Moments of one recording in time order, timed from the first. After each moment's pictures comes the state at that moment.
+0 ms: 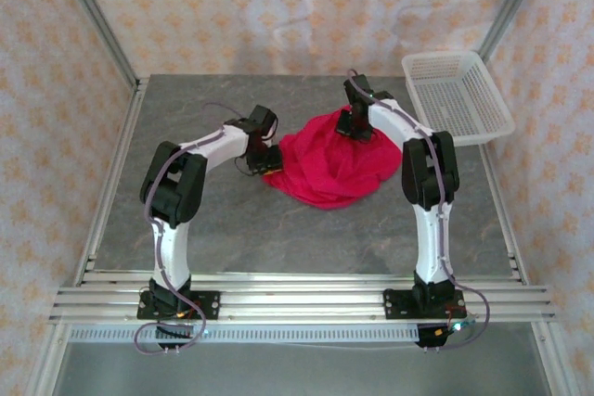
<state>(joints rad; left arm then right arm) -0.36 2.04 1.47 -0.67 0.23 -0.59 0.31 2.19 1.81 -0.79 -0.06 0.60</state>
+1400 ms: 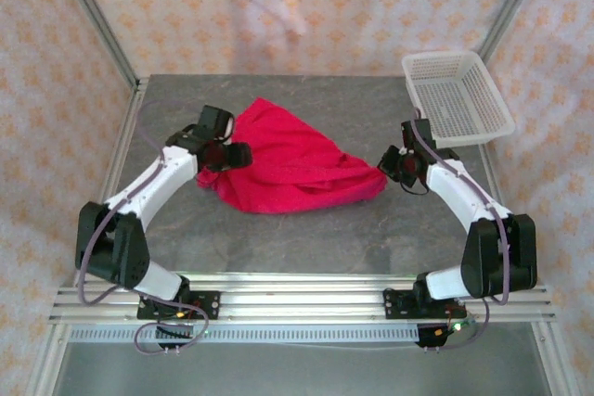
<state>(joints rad) -0.30 1.47 1.14 -0.69 0.05 -0.44 0.14 1.39 0.94 -0.57 -0.18 0.69</state>
